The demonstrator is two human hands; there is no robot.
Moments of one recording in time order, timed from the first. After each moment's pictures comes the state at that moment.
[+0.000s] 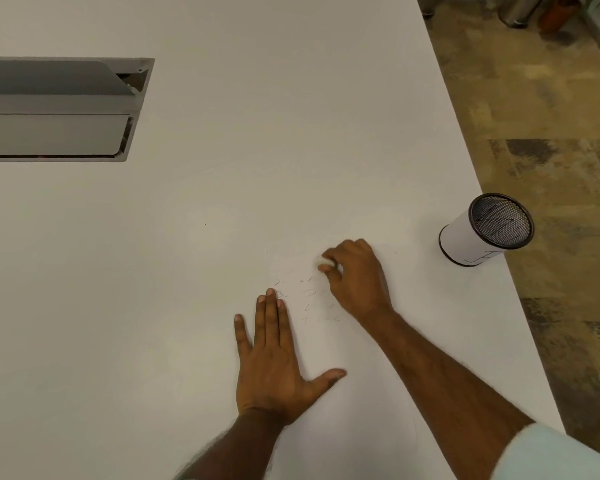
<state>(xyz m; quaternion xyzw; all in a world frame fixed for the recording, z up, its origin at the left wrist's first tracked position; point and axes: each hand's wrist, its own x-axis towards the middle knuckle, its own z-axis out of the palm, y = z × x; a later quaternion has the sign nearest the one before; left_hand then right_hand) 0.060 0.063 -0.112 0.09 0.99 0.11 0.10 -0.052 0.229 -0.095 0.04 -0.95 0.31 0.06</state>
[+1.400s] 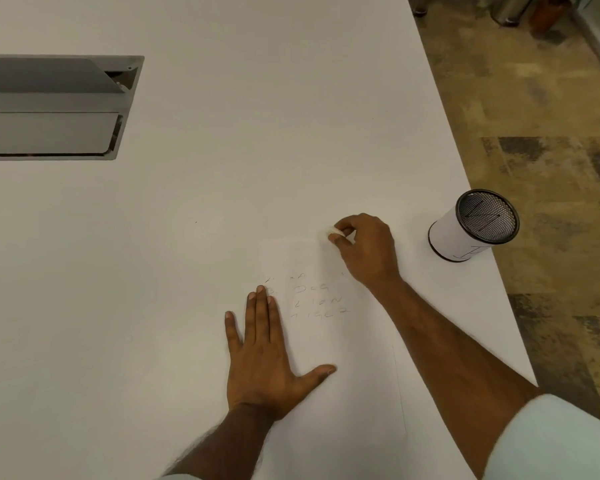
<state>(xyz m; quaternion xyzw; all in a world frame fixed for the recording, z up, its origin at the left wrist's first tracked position) 0.061 0.064 -0.113 0.09 0.99 0.10 0.09 -0.085 0.254 -0.076 -0.08 -0.93 0.36 0.04</state>
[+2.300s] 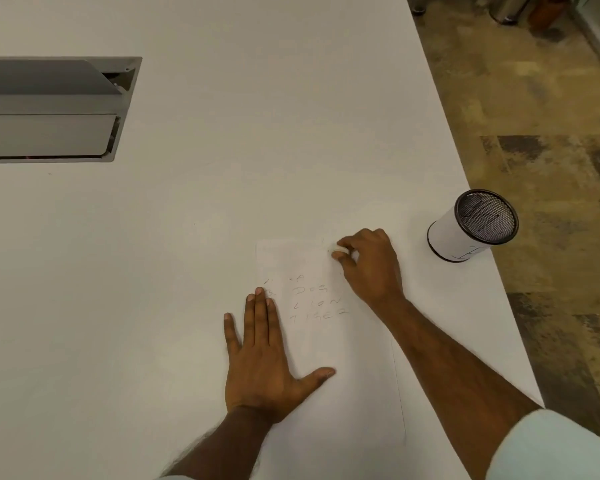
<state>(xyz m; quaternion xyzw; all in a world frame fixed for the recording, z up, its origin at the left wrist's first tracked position) 0.060 0.064 -0.112 0.09 0.99 0.10 0.11 -0.063 0.262 -0.092 -0.03 -0.95 0.31 0.05</state>
